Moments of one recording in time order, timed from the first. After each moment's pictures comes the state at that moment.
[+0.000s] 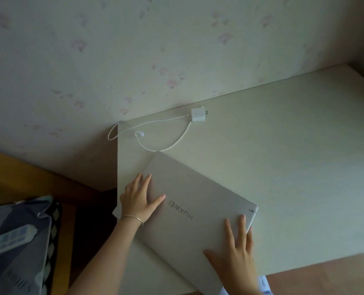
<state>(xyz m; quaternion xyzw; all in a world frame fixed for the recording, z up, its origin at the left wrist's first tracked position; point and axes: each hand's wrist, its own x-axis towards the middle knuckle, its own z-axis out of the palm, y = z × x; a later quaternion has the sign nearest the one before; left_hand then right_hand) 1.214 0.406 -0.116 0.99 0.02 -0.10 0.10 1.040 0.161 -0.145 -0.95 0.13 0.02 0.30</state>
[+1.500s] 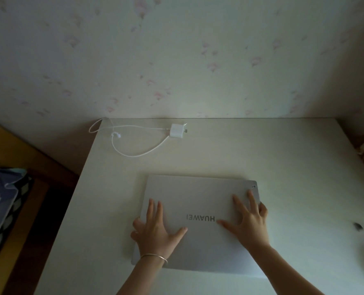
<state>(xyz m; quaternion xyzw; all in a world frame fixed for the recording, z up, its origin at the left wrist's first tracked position) 1.144 0.166 -0.092 0.95 0.22 -0.15 0.13 1.186 -0.085 -0.129 -0.97 0.06 0.04 0.23</state>
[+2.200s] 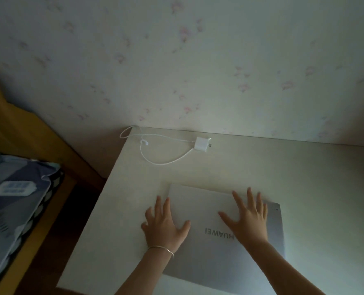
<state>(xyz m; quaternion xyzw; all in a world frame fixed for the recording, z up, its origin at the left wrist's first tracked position) 1.164 0.193 -0.071 0.96 0.22 -0.09 0.14 1.230 -0.026 -0.086 -0.98 -0.03 0.03 0.19</state>
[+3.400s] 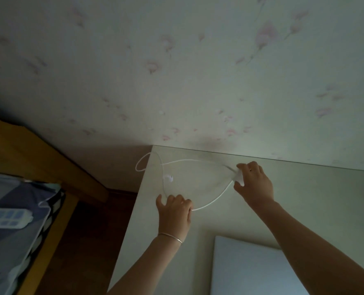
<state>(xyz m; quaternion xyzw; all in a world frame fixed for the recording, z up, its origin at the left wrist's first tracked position) 1.330 0.354 -0.103 0.99 0.03 0.06 0.09 1.452 0.145 -0.075 -0.99 -0.10 0.00 0.14</state>
